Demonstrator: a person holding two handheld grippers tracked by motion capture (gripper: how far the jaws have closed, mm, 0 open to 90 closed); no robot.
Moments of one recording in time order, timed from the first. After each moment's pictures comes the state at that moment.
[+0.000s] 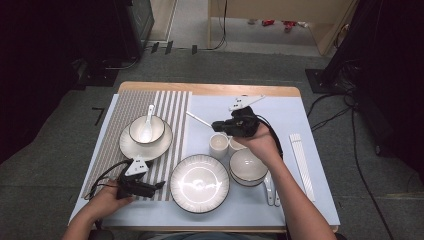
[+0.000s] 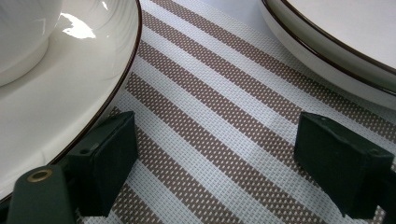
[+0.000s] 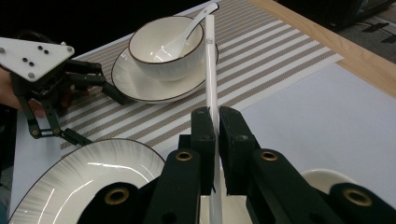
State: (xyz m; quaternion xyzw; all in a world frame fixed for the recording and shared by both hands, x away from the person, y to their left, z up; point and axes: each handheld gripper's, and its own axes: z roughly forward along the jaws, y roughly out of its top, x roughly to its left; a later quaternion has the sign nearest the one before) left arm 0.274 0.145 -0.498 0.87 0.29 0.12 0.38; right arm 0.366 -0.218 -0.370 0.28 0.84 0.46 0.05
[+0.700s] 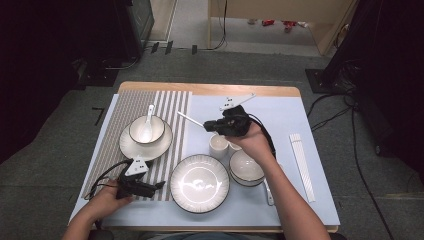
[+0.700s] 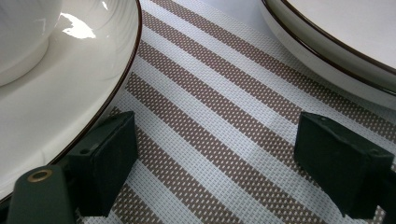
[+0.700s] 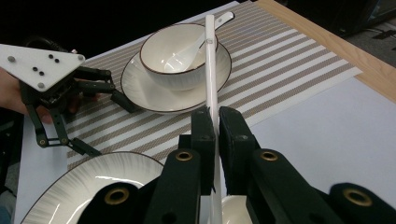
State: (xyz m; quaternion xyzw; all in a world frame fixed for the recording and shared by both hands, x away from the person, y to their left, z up) left arm 0.274 0.145 -0.498 0.87 0.29 0.12 0.38; right arm 0.367 -0.196 -0.366 0.27 0.84 0.47 0.05
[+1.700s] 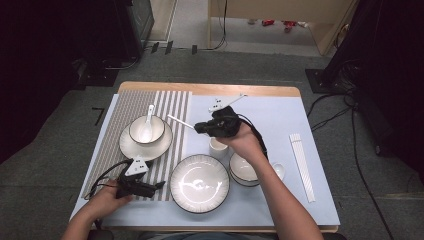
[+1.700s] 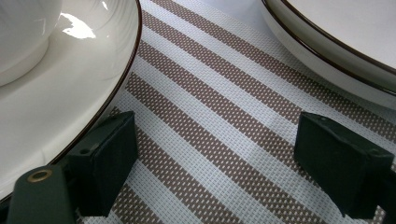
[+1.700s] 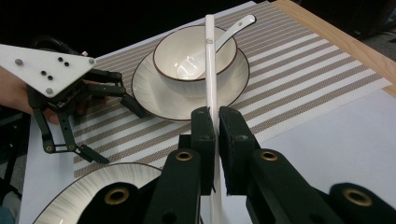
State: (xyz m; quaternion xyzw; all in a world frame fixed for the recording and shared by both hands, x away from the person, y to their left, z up) left arm 0.274 0.145 -0.498 0.87 0.29 0.12 0.38; right arm 0.368 -0.170 -0.368 0.24 0.85 0.46 0.04
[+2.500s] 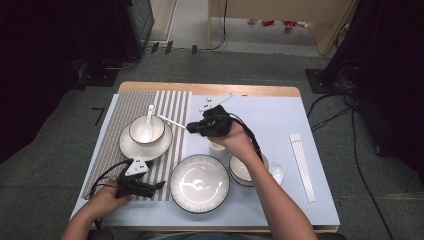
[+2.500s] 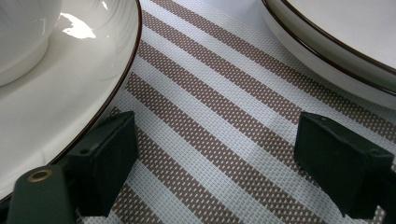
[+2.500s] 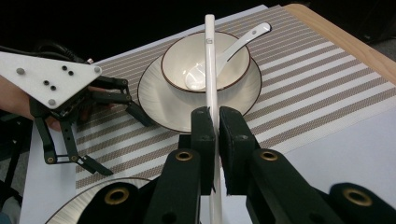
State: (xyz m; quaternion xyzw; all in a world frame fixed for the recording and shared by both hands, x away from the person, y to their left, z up) left arm 0.274 0.145 -0.498 0.87 0.29 0.12 0.38; right arm 0.371 -0.148 -0.367 0.23 0.86 0.46 0.03
